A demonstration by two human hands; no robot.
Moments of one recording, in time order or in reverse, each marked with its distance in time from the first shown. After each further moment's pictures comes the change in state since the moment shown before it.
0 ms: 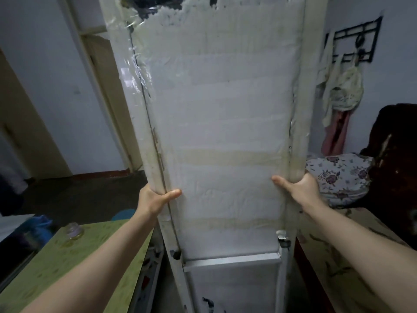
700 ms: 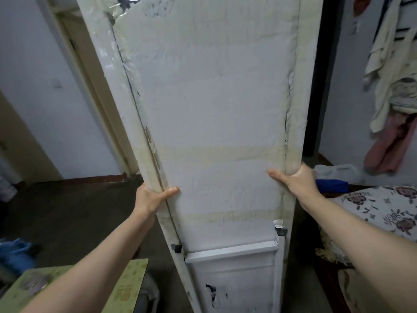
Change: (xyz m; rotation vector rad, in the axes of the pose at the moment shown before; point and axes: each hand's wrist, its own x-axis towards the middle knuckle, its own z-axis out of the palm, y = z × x) left_hand 0.396 -0.088 0.088 -0.002 0.047 -0.024; right_hand 0.369 0.085 0.199 0.058 -0.131 0.026
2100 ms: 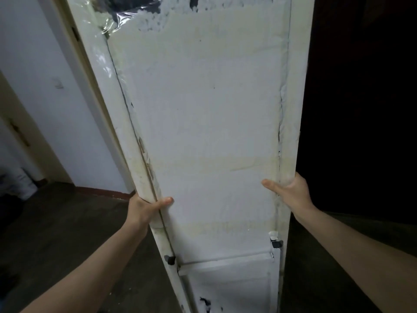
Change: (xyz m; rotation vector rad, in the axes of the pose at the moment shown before) left_hand 0.656 -0.137 0.183 0.012 0.266 -0.147; right_hand 0.728 0.198 0.282 0.159 -0.222 -0.021
